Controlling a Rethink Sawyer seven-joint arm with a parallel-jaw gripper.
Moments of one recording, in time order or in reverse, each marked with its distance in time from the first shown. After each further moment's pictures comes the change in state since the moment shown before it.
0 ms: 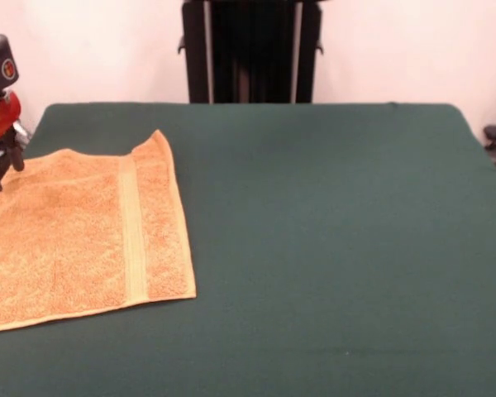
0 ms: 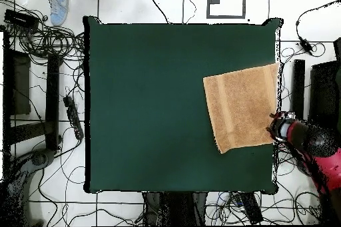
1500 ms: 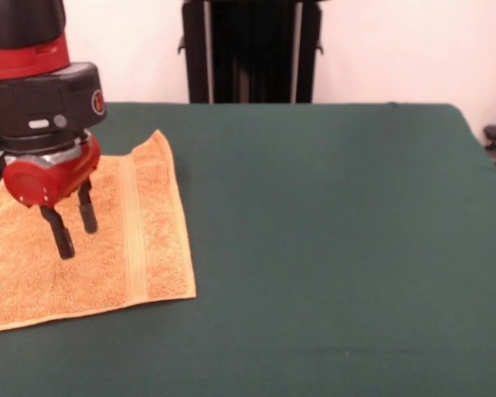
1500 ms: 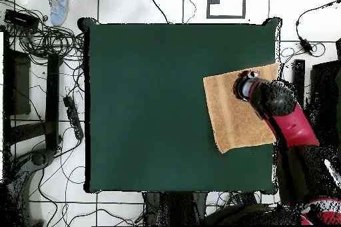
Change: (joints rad) arm 0.308 0.028 -0.019 -0.070 0.337 -0.071 0.000
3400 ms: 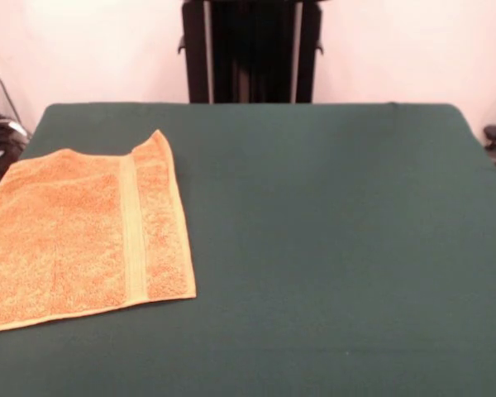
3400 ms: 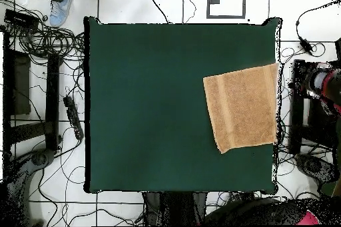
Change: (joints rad) arm -0.046 0.046 -0.263 -0.400 -0.003 0.367 0.000
